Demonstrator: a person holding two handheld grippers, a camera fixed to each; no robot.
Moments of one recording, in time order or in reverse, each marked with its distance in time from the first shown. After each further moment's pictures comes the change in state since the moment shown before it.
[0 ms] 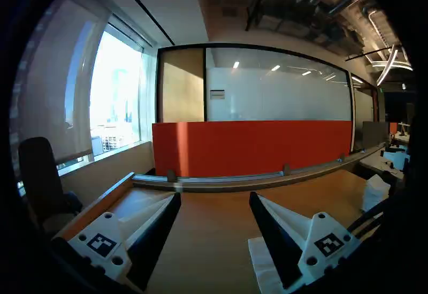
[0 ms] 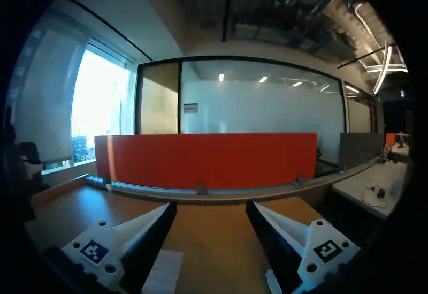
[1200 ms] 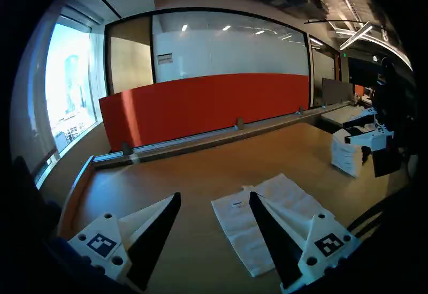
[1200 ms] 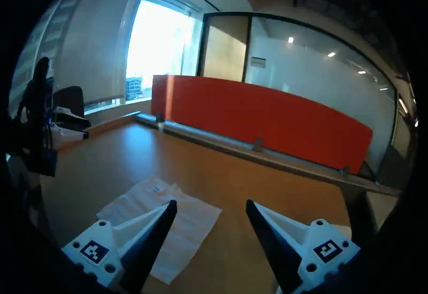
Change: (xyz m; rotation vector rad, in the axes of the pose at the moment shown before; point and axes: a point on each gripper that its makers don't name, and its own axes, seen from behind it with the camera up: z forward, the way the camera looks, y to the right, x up) left arm -0.087 0.075 -0.003 -0.295 -0.240 0.140; right arm -0.080 -0.071 -0.023 0.381 -0.337 -0.219
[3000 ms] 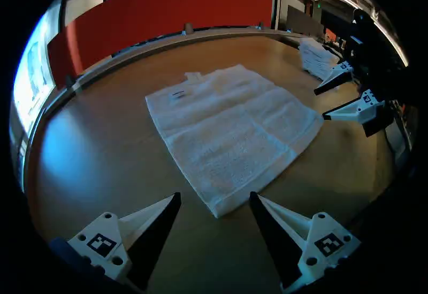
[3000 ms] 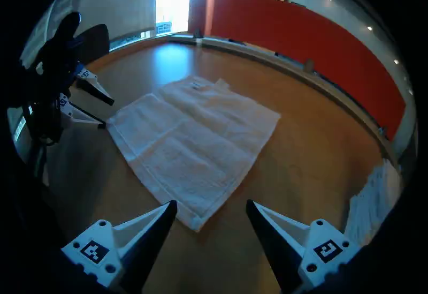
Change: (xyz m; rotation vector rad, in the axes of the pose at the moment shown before) left arm -0.225 0.093 0.025 -0.275 -0.455 0.090; right arm -0.218 -0.078 0.022 0.210 -0.406 -0.069
